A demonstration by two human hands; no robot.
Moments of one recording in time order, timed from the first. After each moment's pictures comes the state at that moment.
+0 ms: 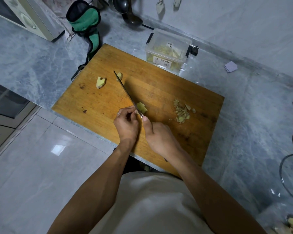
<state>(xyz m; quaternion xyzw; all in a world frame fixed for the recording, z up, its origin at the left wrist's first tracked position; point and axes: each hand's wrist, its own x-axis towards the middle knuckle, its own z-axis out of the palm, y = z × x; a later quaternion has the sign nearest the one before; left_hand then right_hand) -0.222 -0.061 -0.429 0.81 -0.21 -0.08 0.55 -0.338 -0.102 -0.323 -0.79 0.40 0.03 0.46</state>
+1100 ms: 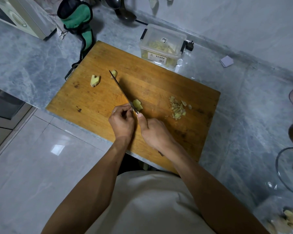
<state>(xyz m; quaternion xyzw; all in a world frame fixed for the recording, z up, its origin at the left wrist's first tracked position) -0.221 -0.062 -0.427 0.81 -0.22 -0.07 0.54 -0.334 -0.110 -0.338 -0.77 0.42 0.05 0.47</state>
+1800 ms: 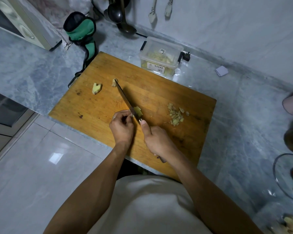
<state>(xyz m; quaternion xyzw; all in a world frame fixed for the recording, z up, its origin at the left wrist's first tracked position) -0.219 -0.062 -0.434 0.81 -0.23 -0.07 0.53 -0.347 -0.110 -0.335 -0.73 0.45 0.06 0.51</state>
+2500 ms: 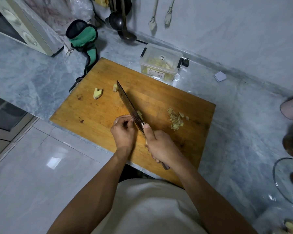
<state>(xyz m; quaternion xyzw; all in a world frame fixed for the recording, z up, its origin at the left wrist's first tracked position) -0.220 -0.064 -0.436 0.81 -0.23 -0.06 0.54 -0.352 -0.106 -0.317 -0.71 0.45 0.04 0.54</state>
